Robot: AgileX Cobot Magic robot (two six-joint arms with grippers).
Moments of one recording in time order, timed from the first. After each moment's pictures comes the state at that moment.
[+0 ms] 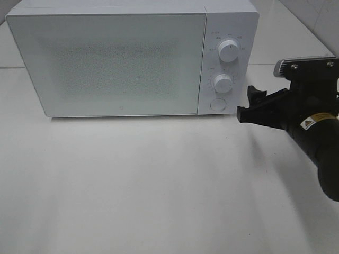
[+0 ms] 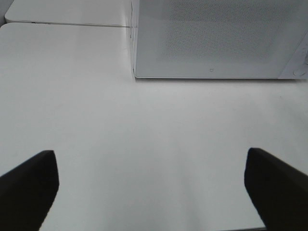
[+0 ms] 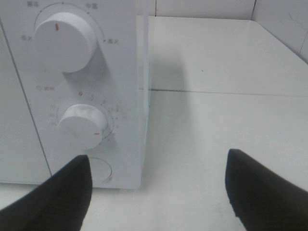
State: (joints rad) left arm 0.00 0.00 -0.52 -0.17 1.07 0.06; right arm 0.49 1.74 -0.38 0.54 -1.15 -0.25
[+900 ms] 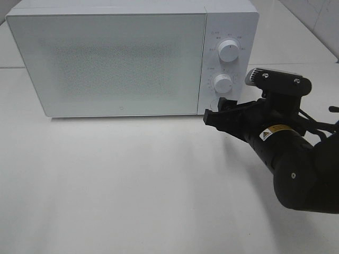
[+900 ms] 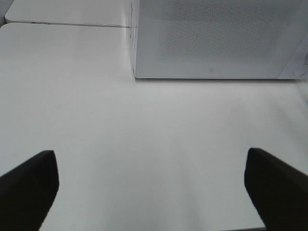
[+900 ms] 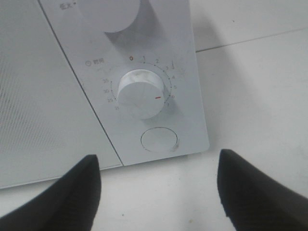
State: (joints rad) left arm 0.00 0.00 -0.52 -0.17 1.07 0.06; right arm 0.69 1.85 -0.48 0.73 -1.12 0.02
